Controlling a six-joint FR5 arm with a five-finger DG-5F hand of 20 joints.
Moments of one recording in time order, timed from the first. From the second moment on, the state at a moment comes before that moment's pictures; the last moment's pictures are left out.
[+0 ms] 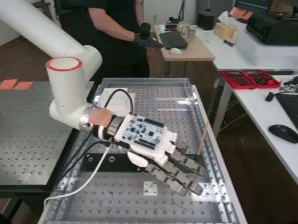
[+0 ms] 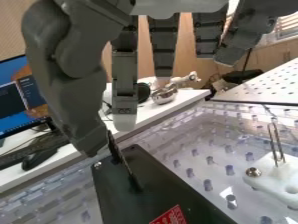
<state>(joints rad) 1.45 -2.16 -1.71 -2.55 -1.30 -0.44</state>
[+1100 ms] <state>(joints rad) 1.44 -2.18 -1.72 -2.46 -1.32 -0.50</state>
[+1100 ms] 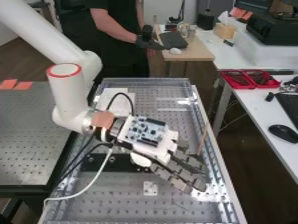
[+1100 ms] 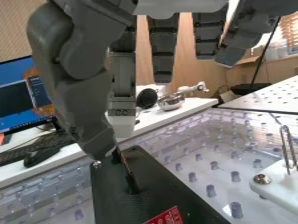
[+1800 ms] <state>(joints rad) 1.44 -2.19 -1.70 -2.47 -1.35 -0.52</state>
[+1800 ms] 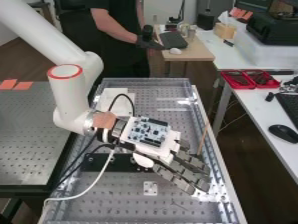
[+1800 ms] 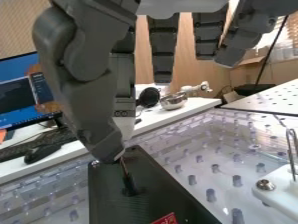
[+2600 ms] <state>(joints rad) 1.44 -2.14 -1.74 -2.38 -1.34 -0.48</state>
